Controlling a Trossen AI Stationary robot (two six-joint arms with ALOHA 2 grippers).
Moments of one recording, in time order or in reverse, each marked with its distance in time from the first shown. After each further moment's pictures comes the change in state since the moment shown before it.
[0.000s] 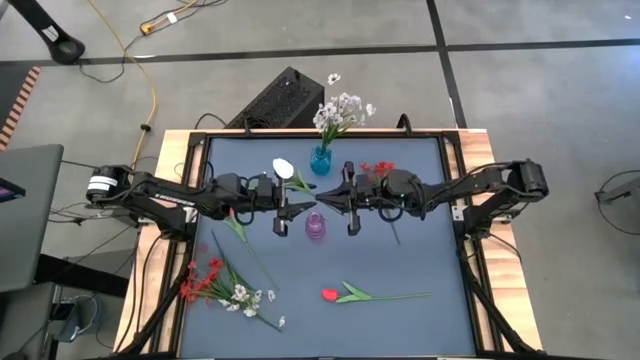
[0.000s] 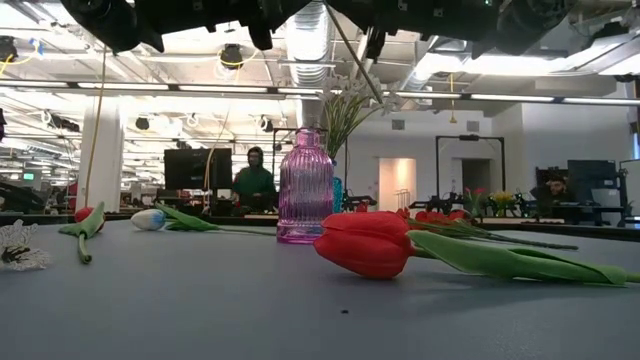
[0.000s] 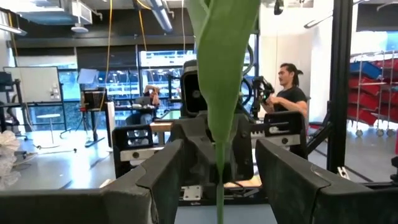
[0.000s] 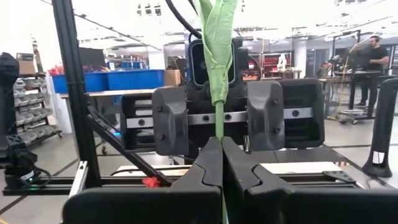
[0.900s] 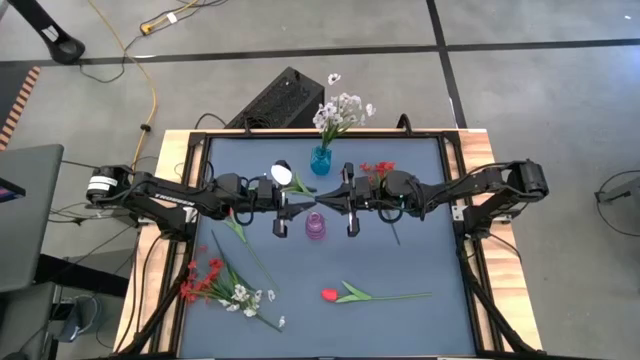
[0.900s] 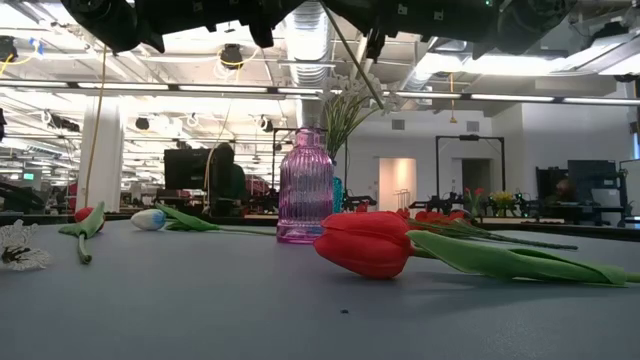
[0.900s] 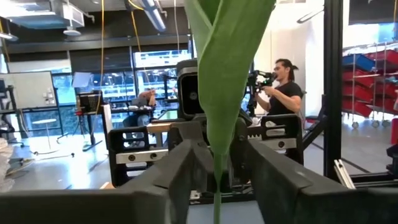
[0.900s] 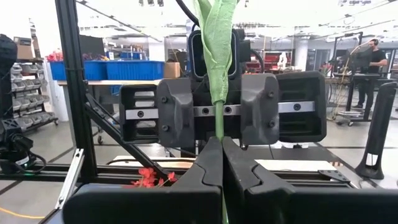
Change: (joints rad) left arm 0.000 0.000 0.000 0.002 0.027 0.035; right arm 0.001 0.000 0.000 -0.025 -0.001 -0.051
